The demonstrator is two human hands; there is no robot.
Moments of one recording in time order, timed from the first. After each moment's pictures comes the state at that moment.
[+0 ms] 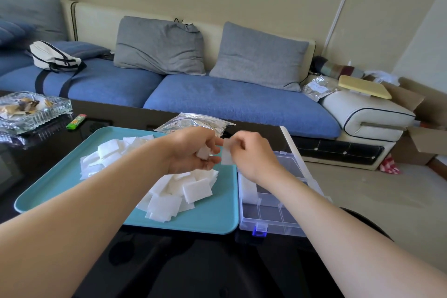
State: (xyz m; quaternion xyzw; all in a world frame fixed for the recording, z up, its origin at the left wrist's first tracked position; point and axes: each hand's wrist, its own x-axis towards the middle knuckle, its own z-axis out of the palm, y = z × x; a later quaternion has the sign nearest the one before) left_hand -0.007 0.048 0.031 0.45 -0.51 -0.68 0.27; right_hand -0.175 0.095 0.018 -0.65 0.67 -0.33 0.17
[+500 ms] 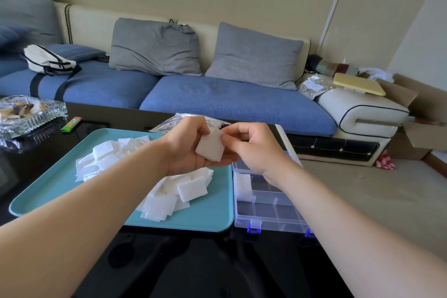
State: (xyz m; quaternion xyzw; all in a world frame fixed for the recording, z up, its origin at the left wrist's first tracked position) left_hand -0.015 0.061 0.041 0.33 -0.41 -0.80 0.29; right_hand -0.184 0.108 0.035 -0.61 0.53 -0.48 0.34
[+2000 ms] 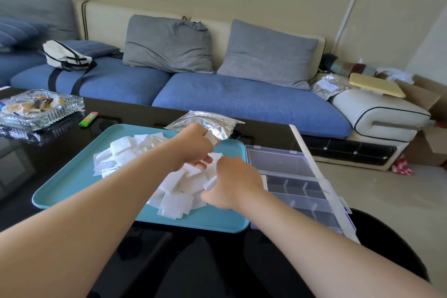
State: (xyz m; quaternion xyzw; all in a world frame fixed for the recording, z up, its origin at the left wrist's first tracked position) left_hand 0.008 0.035 0.019 0.56 -0.65 -0.45 0.25; right_hand -0.112 0.117 -0.001 -0.71 0.70 -0.05 0.09
